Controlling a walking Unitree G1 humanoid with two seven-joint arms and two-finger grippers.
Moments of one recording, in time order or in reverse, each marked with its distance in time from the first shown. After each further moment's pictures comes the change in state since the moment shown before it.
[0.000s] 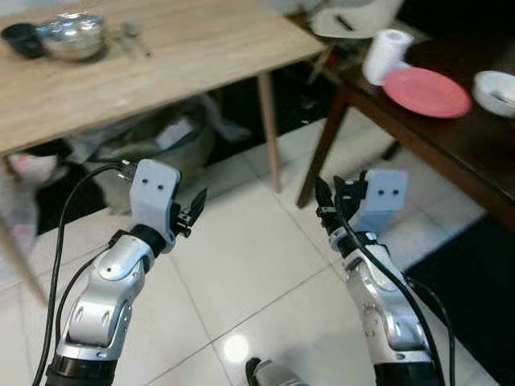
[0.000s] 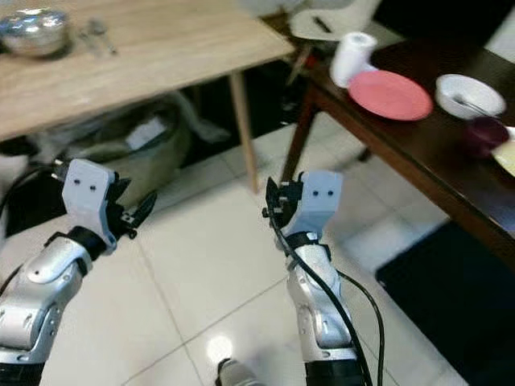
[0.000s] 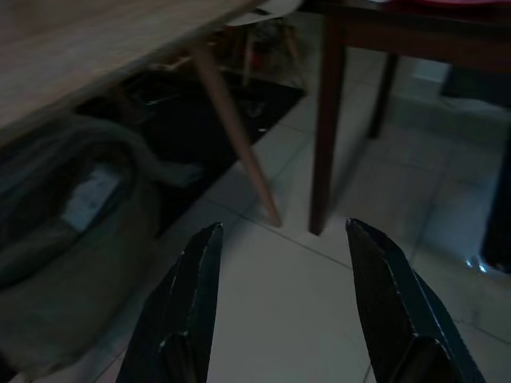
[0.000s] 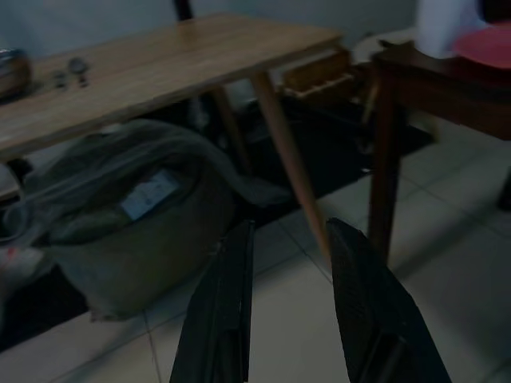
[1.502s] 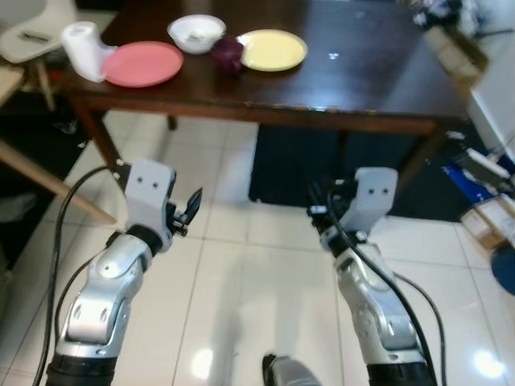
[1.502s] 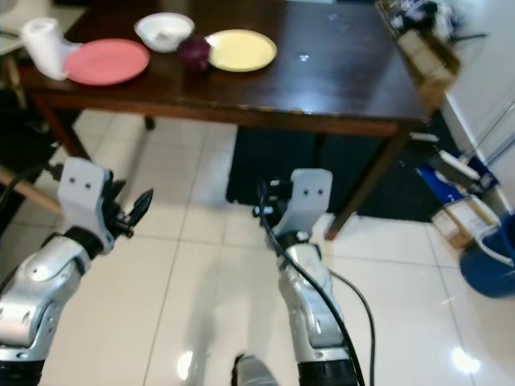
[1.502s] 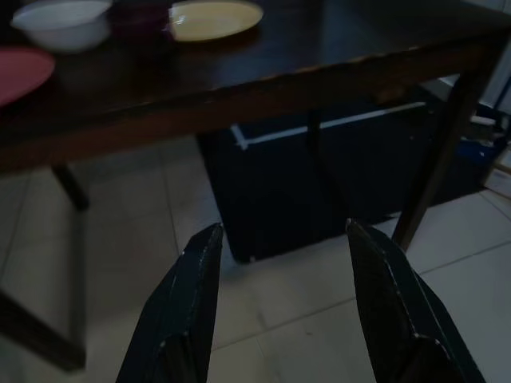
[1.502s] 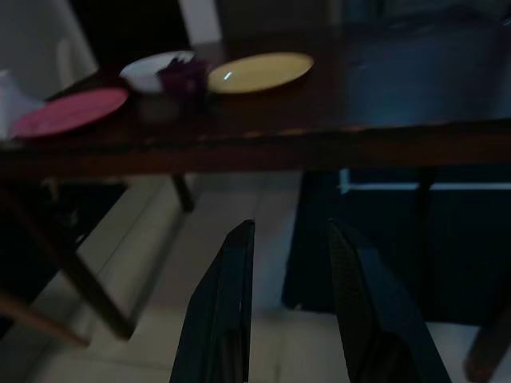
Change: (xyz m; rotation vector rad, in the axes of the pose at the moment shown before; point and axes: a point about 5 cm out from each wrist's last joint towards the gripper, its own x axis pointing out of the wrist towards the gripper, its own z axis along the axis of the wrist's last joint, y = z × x) left arm 0.004 -0.002 0.002 -0.035 0.002 -0.014; right arm 0.002 -0.002 0.006 -0.014 -0.013 -0.006
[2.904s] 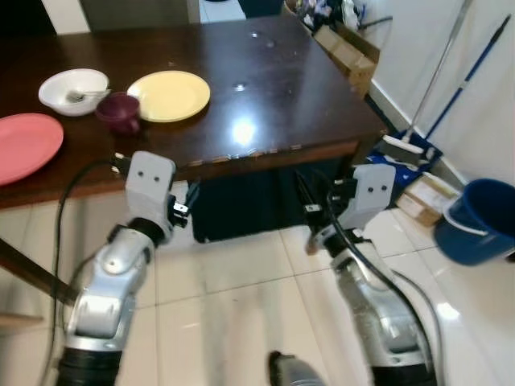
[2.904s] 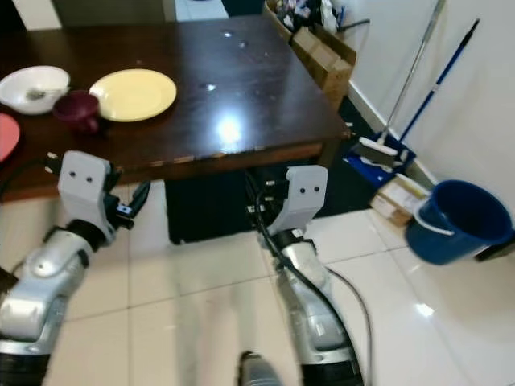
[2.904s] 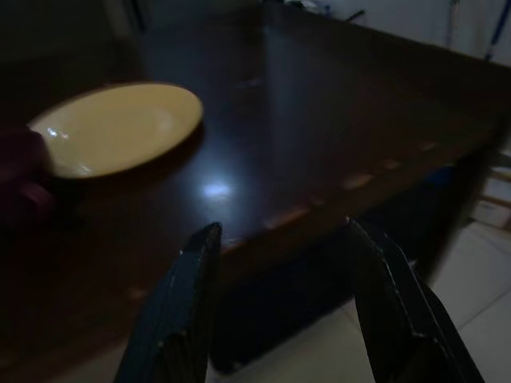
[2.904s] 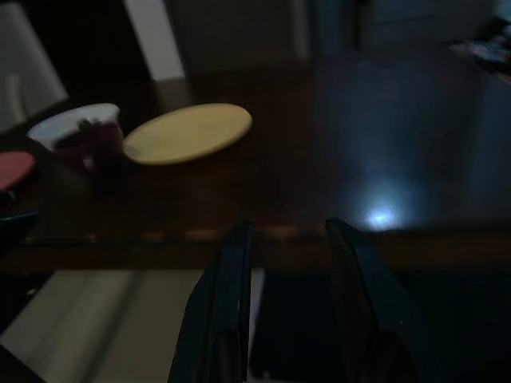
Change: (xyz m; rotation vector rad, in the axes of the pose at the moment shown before) left arm 0.006 0.003 0.003 0.041 -0.047 0.101; right arm -0.003 0.012 0.008 0.012 -0.003 0.233
